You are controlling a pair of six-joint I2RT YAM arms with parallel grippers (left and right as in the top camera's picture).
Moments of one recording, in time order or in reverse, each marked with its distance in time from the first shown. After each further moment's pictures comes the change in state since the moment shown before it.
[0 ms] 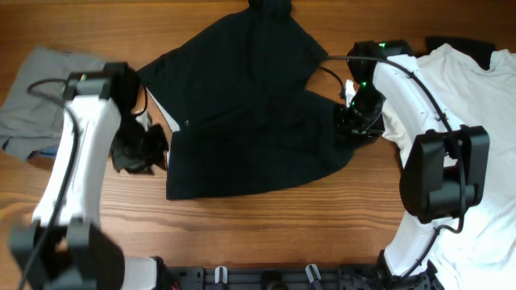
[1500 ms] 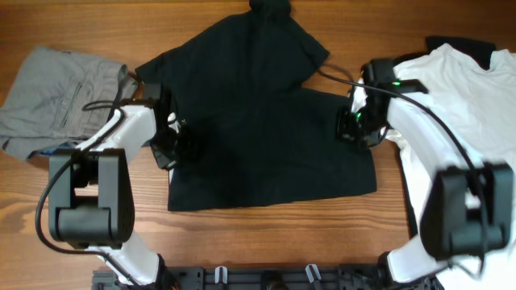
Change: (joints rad) left arm -0.069 0.278 -0.320 0.708 0.157 -0.176; right arm -0.047 -0.293 -0.376 0.592 -0.148 0.117
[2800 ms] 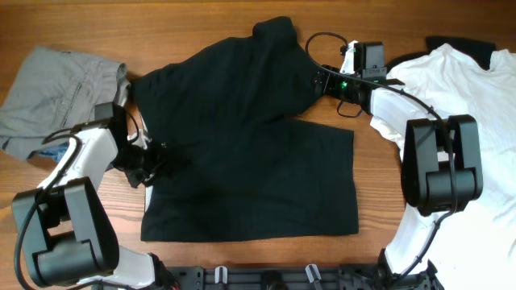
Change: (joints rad) left arm 0.257 -0.172 -0.123 -0.049 0.111 0.169; right arm 0.000 0.340 0.035 0.743 -0.023 0.087
